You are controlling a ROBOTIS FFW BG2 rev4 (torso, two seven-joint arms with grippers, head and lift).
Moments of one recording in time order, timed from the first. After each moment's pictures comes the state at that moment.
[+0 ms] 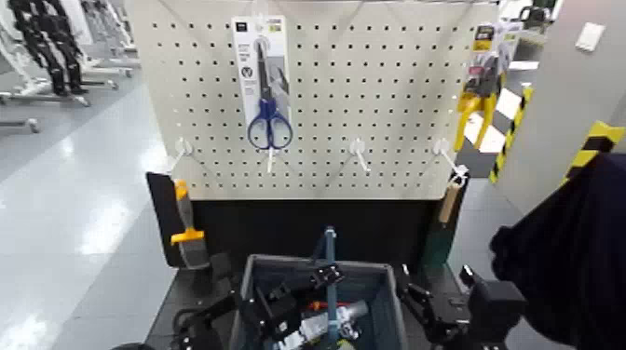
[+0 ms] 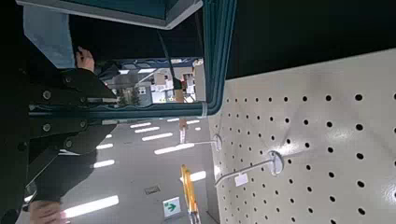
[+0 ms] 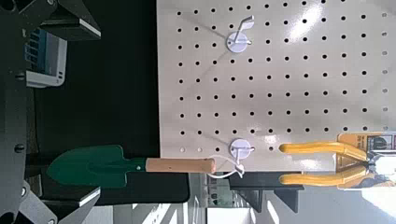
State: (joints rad) left arm -0.12 0.25 -0.28 -1.52 1.69 0.76 -0.24; right arm 0.25 -0.13 0.17 -1.86 -0.11 0.01 -0.20
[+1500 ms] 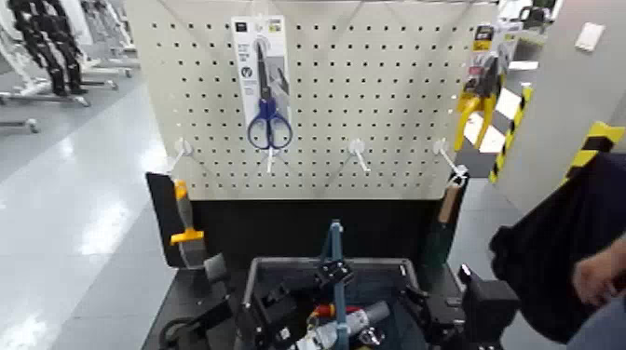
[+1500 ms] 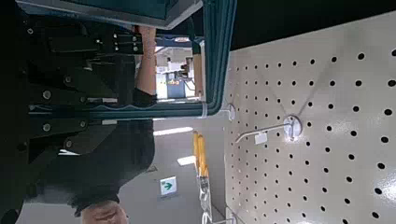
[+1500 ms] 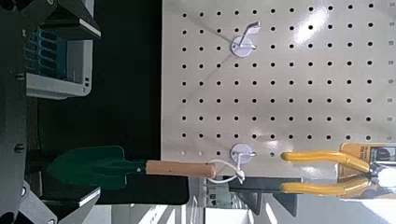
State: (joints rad) left arm -0.01 0.28 -0.28 -1.73 1.87 0.72 -0.12; right arm 0.24 -0.13 0.18 -1.86 -0.07 0.03 -0.21
